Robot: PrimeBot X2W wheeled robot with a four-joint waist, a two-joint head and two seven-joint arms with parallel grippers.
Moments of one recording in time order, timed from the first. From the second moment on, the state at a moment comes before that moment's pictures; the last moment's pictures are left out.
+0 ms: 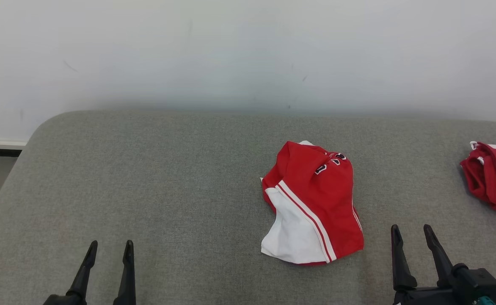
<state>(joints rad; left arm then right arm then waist) 0.04 0.14 -0.04 0.10 -0.23 -0.11 -0.26 0.00 -0.05 -0.03 0.20 0.17 0.13 -0.26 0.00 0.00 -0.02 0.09</state>
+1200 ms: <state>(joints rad) -0.02 0.14 -0.09 0.16 -0.23 -0.13 -0.26 -0.25 -0.10 -0.04 0.65 0.18 0.13 -0.26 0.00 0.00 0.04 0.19</state>
